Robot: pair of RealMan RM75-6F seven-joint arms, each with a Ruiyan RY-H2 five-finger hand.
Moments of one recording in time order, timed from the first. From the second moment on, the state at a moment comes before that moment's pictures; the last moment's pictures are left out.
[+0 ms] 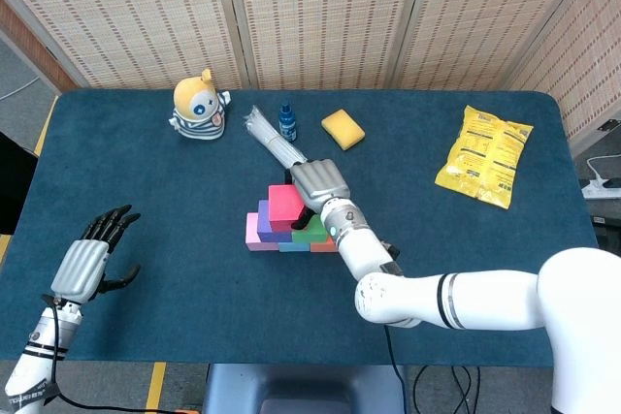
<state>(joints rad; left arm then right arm) -0.33 -1.22 -0.07 -1.56 1.47 1.29 -0.12 1.53 -1.27 0.22 -1.77 0.10 0.90 -0.71</state>
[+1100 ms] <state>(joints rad) -0.33 -1.24 -0.06 -1.52 1.48 1.28 -0.17 1.54 -1.35 0.29 -1.77 0.18 1.05 -0.83</state>
